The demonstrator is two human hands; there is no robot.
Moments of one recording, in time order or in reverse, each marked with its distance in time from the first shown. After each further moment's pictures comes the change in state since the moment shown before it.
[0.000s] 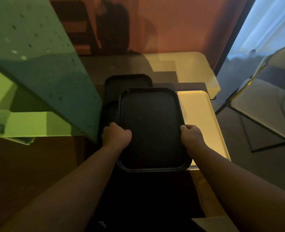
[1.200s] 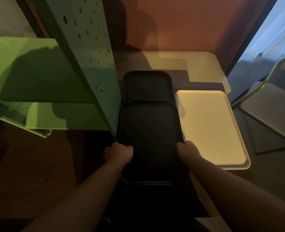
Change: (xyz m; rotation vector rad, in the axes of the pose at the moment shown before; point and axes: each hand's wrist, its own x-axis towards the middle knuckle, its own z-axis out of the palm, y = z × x) left_hand 0.014 -0.102 -0.023 -0.047 -0.202 -0.221; right_hand -0.037 0.028 0.089 -0.409 -0.123 0.158
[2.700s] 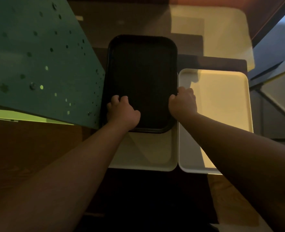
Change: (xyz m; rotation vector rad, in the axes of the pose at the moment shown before) left_hand 0.057 0.115 0.032 0.253 0.152 0.343; right_hand 0.118 -0.094 -0.025 -0.206 0.205 -0.506
